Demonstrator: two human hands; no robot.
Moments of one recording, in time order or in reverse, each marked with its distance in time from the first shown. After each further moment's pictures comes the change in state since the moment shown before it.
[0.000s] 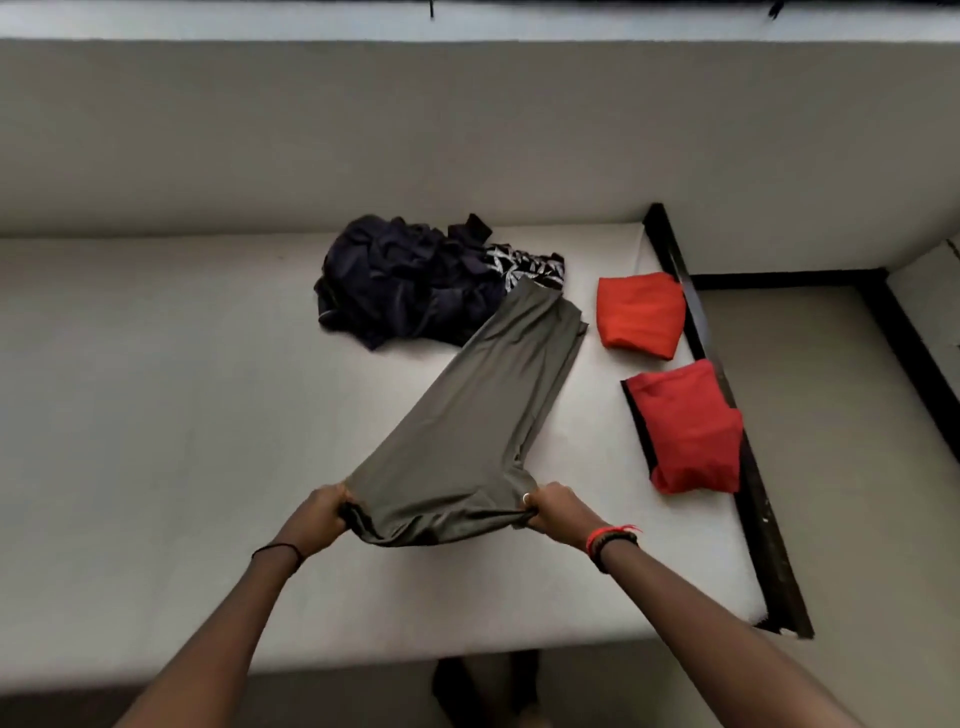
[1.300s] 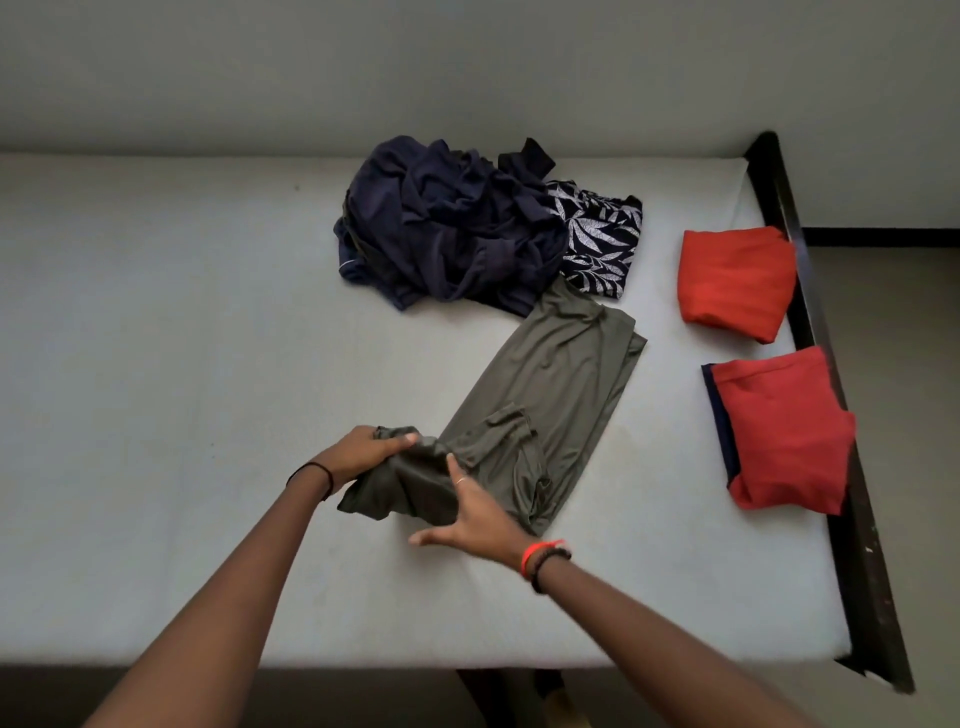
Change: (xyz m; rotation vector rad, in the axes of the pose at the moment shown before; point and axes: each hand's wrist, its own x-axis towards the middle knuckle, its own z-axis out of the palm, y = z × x) left_hand 0.107 -0.017 -0.015 -0.567 -0.249 -0.410; right_hand 0.109 -0.108 0.063 0.542 -0.091 -0.151
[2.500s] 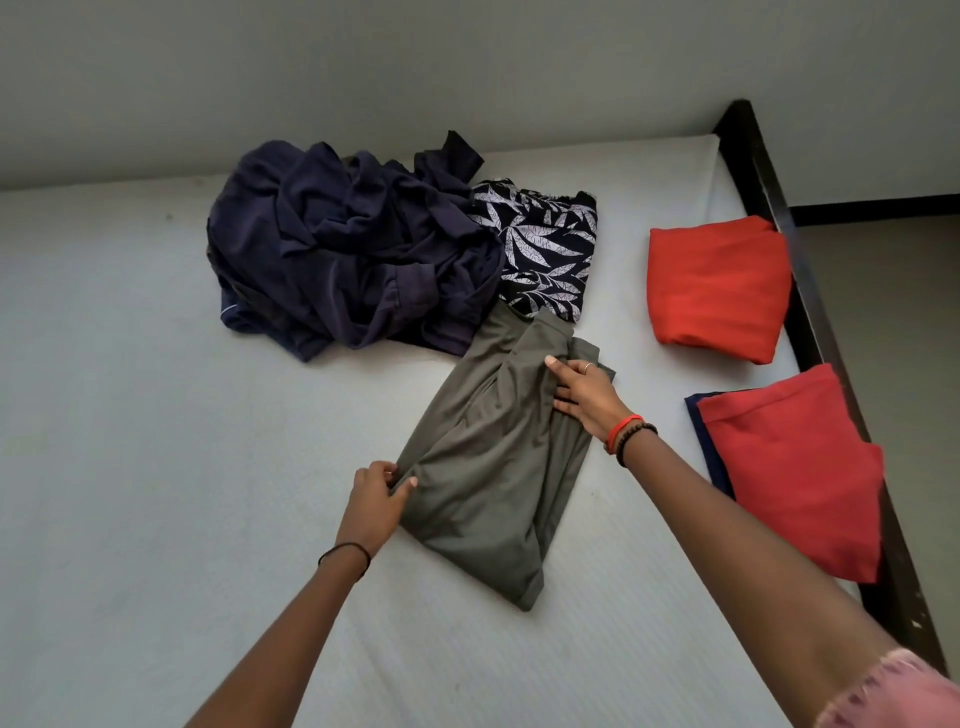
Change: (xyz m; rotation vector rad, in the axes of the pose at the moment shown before) left_hand 0.151 0.024 0.111 0.228 0.349 0.153; right_hand 0.141 0.165 -0.254 0.998 0.509 0.257
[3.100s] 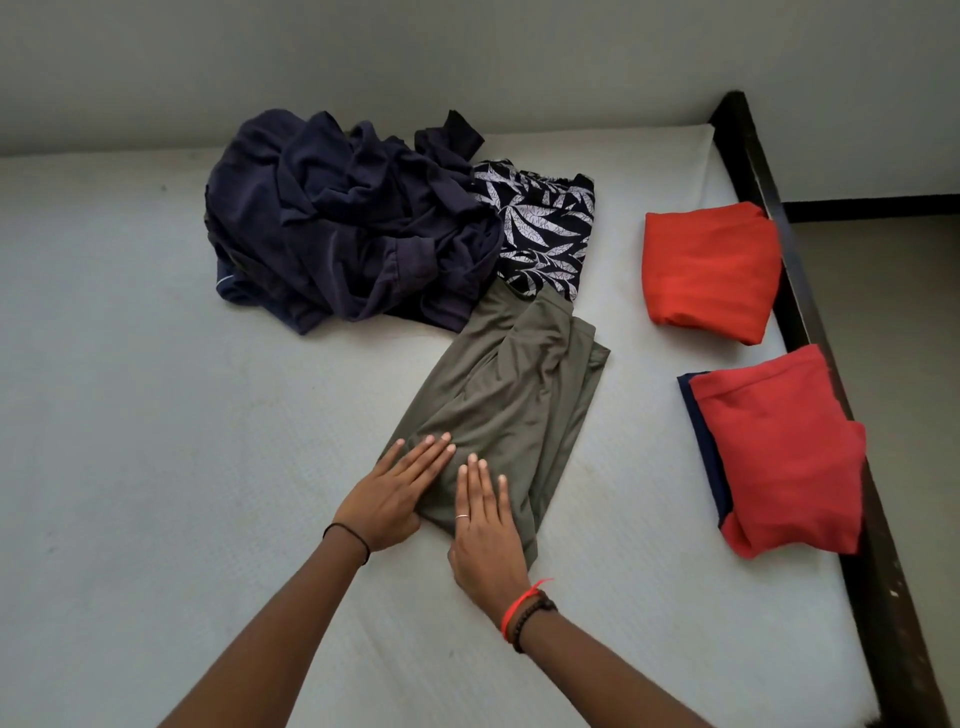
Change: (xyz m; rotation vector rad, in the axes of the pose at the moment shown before) left_hand 0.001 -0.034 0.013 1.008 -0.095 0.913; right_hand -0.144 0.186 0.078 -1.559 0.084 -0.661
